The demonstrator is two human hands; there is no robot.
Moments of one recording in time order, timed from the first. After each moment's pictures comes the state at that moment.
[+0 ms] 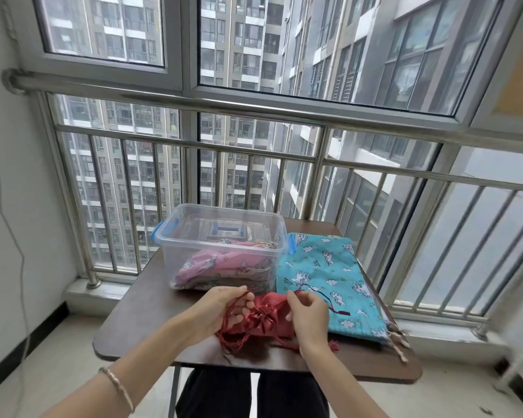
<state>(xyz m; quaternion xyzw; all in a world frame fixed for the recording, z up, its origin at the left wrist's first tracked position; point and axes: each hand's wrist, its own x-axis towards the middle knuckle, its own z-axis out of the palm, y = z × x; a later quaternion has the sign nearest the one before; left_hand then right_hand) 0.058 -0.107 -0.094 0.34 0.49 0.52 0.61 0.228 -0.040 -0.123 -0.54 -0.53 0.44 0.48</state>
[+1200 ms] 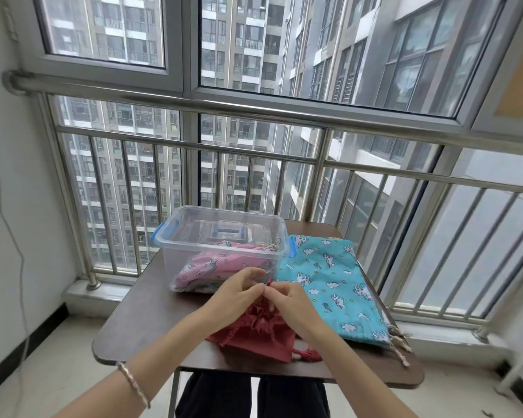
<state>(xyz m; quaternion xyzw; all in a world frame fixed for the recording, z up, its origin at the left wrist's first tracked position) 0.072 -0.090 -0.083 0.58 0.60 0.45 0.31 0.220 -0.039 -0.081 -0.35 -0.75 0.47 0.32</state>
